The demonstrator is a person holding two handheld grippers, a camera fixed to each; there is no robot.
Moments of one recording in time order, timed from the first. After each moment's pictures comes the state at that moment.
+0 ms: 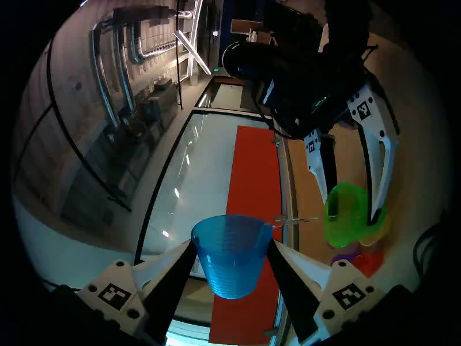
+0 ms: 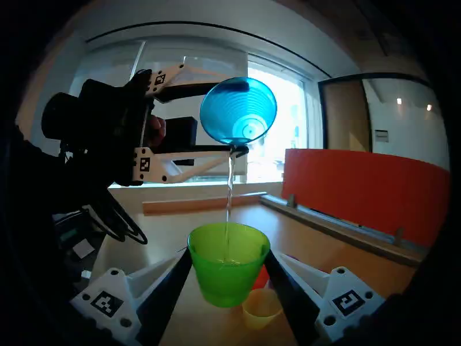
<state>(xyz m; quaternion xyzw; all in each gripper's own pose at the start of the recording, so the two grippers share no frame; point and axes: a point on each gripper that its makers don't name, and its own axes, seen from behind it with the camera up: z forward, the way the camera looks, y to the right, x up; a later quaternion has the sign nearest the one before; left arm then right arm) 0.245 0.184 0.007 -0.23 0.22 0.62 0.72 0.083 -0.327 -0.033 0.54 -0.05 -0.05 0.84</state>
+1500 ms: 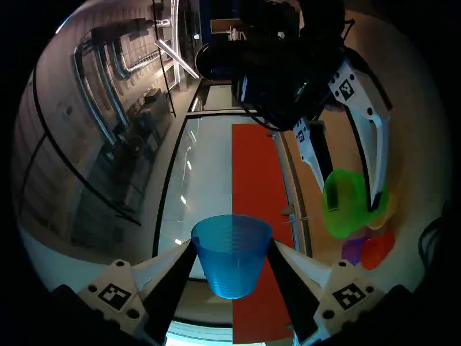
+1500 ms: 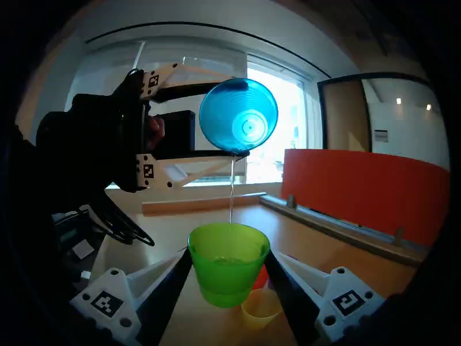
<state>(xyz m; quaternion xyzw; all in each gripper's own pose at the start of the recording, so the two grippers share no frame) 0.247 0.186 0.001 -0.20 0.24 0.67 0.67 0.085 -0.325 -0.032 0.54 -0.05 -0.05 0.84</state>
